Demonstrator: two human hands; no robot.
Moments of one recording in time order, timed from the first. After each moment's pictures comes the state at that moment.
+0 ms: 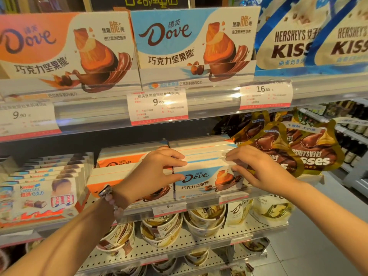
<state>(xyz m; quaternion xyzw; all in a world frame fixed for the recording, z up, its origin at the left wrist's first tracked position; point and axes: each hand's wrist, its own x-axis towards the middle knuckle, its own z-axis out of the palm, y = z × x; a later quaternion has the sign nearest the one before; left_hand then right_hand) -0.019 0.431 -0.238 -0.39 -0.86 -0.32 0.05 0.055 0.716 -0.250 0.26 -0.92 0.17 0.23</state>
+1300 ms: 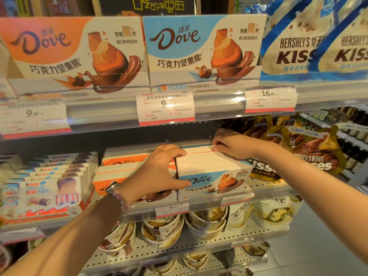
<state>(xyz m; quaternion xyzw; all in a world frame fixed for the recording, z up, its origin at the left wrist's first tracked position) -0.024 0.431 -0.240 -0.36 -0.90 -0.25 0.08 -0.031 0.691 -0.209 0.17 -0.98 0.07 0.00</state>
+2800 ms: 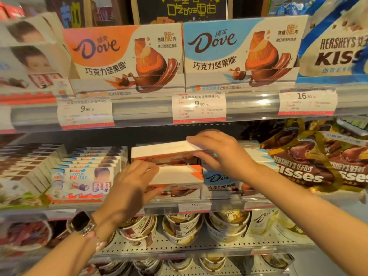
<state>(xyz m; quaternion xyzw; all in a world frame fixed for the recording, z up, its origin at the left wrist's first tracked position) 0.027 0.333 -0.250 -0.29 -0.92 -0.08 0.25 0.006 0.586 -0.207 0.38 -0.84 0.15 0.34</state>
